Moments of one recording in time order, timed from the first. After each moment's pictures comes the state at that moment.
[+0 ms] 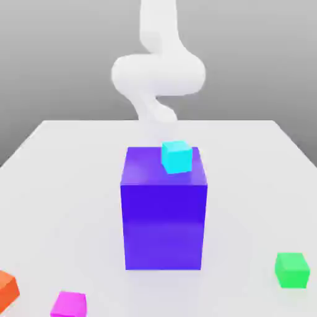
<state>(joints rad) 0.01 -0.71 -0.03 -2.30 0.01 2.33 0.78</state>
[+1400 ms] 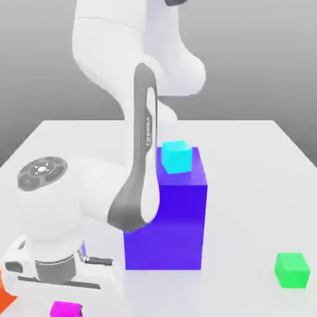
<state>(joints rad) -0.11 0.49 -0.18 -2.28 0.22 2.75 0.45</state>
